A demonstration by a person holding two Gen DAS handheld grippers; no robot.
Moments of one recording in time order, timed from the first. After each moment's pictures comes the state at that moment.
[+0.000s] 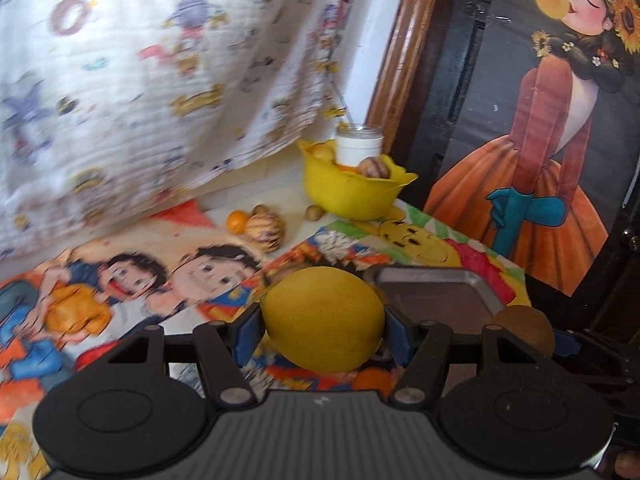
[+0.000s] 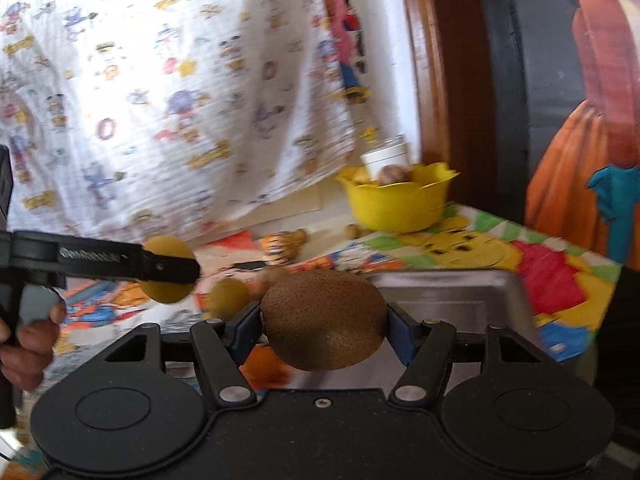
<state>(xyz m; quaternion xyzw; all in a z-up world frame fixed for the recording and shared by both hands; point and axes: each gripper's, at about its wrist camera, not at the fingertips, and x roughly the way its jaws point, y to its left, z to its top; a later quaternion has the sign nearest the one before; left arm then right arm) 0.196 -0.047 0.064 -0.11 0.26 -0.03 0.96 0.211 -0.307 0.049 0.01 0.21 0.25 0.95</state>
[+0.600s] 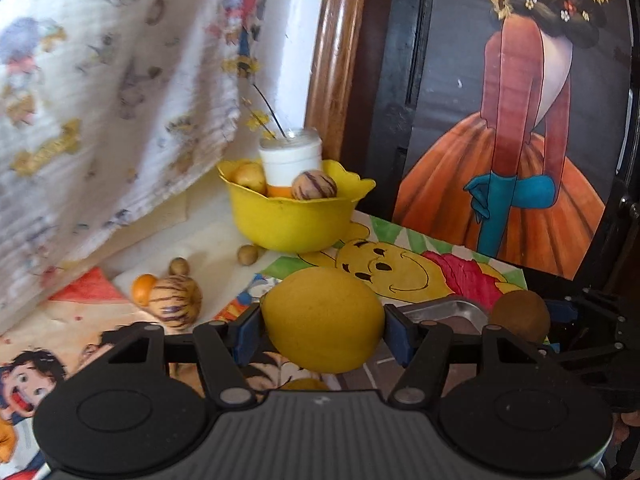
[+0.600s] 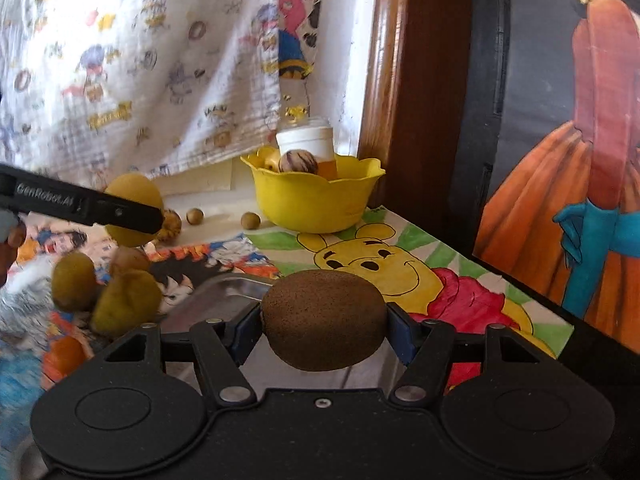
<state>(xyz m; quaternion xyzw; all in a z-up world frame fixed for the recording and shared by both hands) 0.310 -0.110 0.054 -0.05 0.25 -0.08 0.96 0.328 -0.360 0.021 -0.09 0.21 0.22 0.95</state>
